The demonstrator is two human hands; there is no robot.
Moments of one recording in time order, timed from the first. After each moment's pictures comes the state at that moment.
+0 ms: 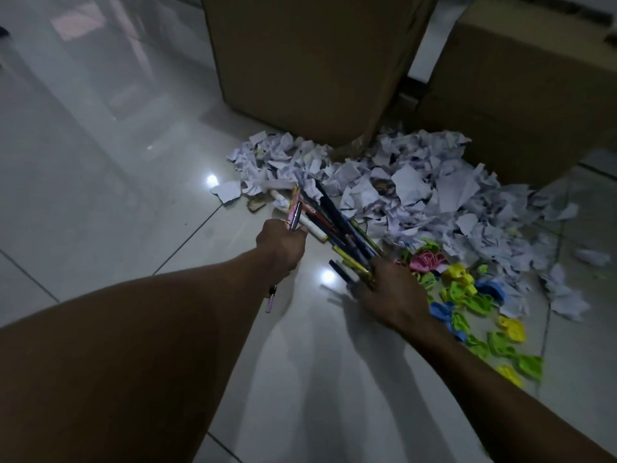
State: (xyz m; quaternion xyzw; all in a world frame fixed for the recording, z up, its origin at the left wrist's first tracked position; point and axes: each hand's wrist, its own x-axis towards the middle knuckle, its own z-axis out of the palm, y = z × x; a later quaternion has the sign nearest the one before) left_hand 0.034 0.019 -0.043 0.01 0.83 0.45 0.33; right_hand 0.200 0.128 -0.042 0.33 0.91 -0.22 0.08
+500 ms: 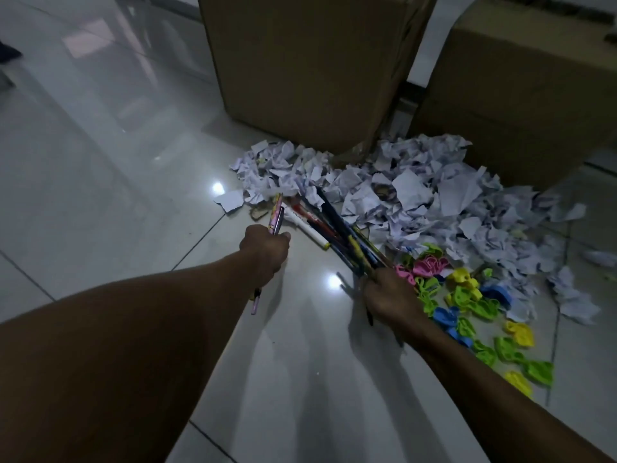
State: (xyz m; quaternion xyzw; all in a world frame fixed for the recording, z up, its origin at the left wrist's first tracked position) left_hand 0.015 0.009 -0.043 -0.07 0.83 0.45 0.31; right_hand 0.192 0.125 -0.050 0.41 0.82 -0.39 0.07
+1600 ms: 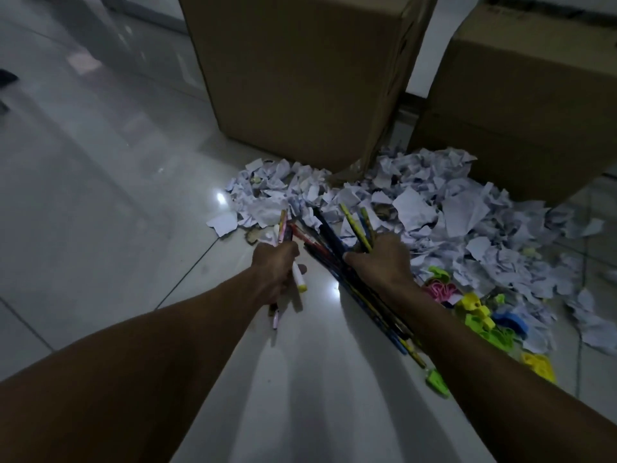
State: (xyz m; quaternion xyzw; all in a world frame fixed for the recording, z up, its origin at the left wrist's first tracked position) left_hand 0.011 0.043 -0.033 -0.12 0.76 0.53 0.37; right_hand 0.120 0.167 -0.031 0.45 0.80 -0.39 -0.06
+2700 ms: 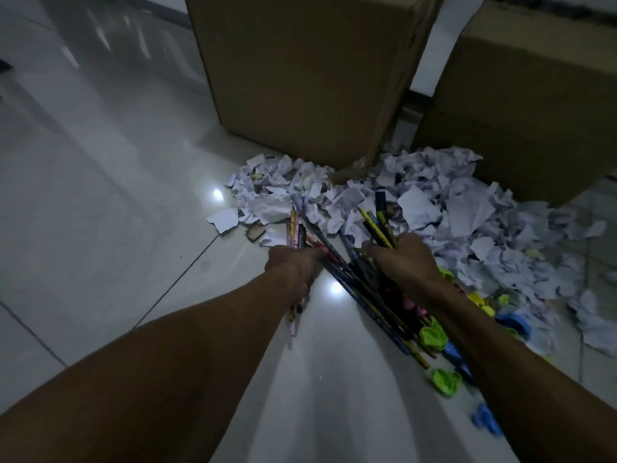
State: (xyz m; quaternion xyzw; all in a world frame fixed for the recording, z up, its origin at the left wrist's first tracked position) left_hand 0.020 0.061 -0.048 -0.15 0.76 0.52 0.37; right_hand 0.133 0.183 -0.019 0.47 0.76 -0.44 -0.01
